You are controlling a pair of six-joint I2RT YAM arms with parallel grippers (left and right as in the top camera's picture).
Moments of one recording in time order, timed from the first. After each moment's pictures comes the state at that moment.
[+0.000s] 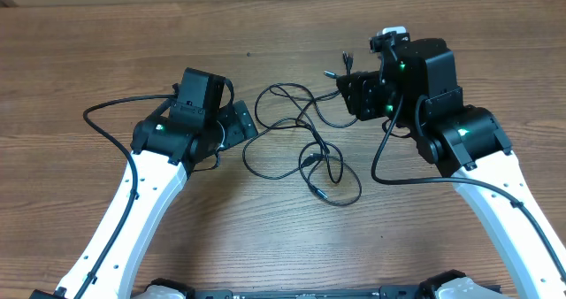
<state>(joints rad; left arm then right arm) -0.30 1.39 1.20 -0.89 0.02 -0.72 0.36 1.35 1.31 -0.66 -0.15 0.25</state>
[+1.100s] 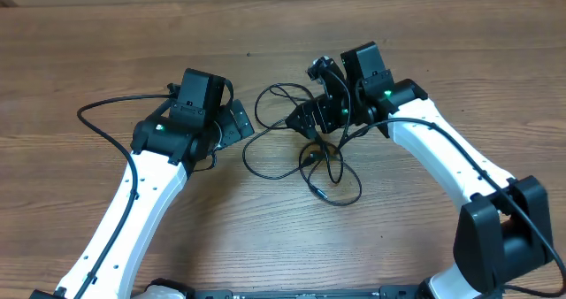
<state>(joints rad) -0.30 1.39 1.20 -0.90 -0.07 -0.72 0.39 1.75 1.31 -0.59 -0.49 -0.01</state>
